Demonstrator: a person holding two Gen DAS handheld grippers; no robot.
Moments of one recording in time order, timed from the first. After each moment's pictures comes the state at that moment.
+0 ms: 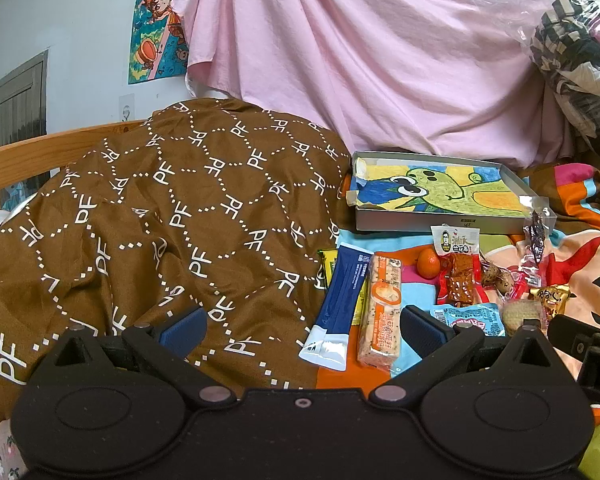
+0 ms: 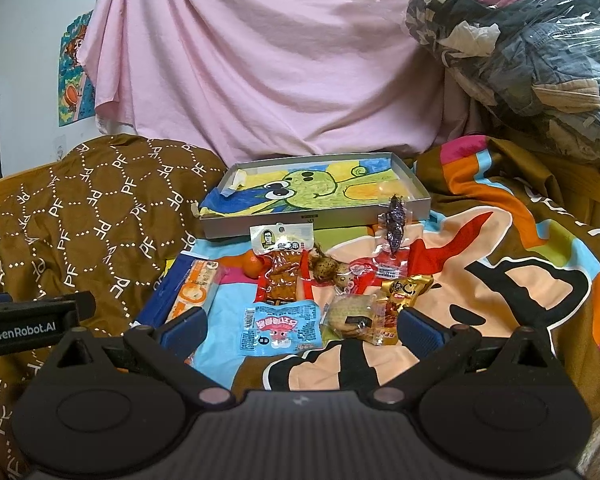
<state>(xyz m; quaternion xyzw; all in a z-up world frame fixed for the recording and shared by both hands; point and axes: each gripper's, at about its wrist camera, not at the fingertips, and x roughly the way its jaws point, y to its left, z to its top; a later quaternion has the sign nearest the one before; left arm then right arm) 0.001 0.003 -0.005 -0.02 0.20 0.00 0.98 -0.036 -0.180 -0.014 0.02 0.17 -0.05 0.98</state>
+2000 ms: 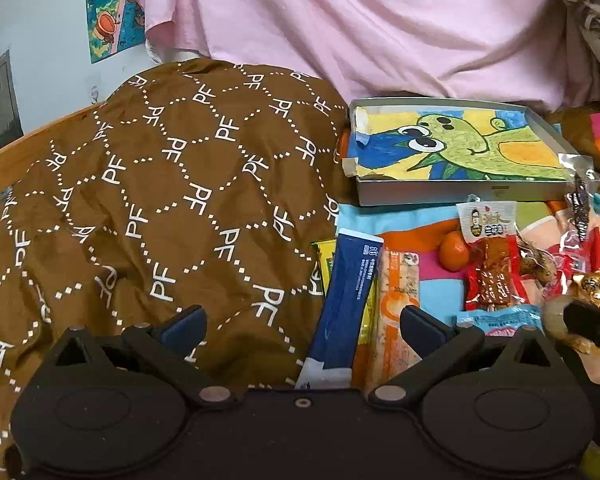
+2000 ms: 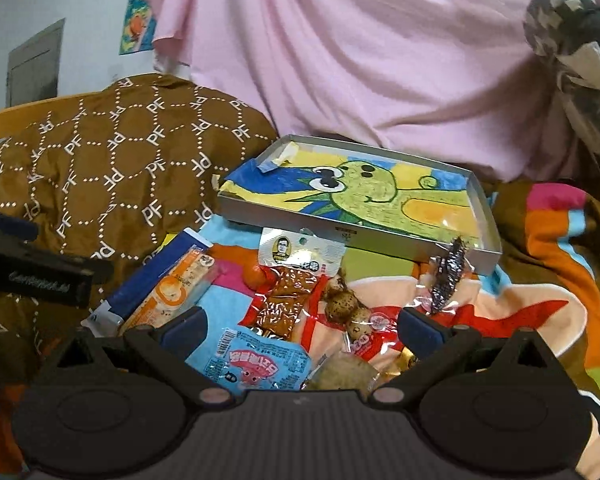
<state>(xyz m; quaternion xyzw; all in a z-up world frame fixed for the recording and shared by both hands) 0.106 -0.026 0.002 0.04 0.29 0.01 0.96 0.065 -0.208 0.001 -0.11 0.22 0.07 0.97</state>
